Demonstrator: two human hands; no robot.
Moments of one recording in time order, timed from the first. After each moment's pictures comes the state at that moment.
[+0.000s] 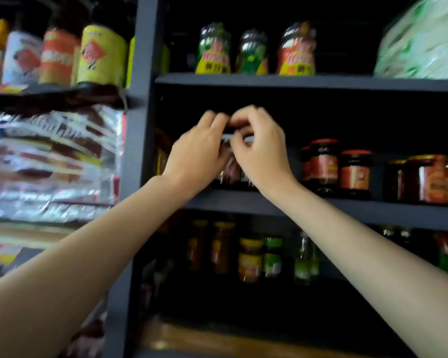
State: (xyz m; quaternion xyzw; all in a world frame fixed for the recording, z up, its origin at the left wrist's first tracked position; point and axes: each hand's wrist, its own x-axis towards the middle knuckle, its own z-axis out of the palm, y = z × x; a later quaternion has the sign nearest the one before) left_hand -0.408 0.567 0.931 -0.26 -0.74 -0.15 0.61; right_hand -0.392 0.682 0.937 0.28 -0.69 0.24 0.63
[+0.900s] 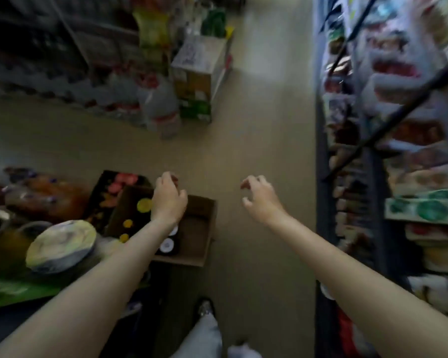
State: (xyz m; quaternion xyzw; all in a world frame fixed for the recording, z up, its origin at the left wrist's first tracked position) left_hand 0.145 0.097 0.294 0.77 -0.52 -0.30 0.21; right_hand -0.047 0.096 0.306 0.68 -0.66 0.08 -0.32
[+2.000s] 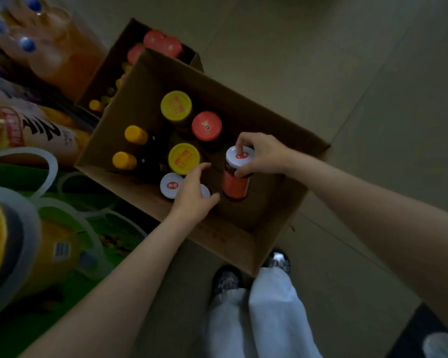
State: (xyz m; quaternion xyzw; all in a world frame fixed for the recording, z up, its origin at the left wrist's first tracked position) left_hand 0.236 0.094 -0.105 0.80 -0.36 -0.45 0.16; right_hand 0.116 -0.044 -0.125 0.77 -0.39 -0.10 -0.49
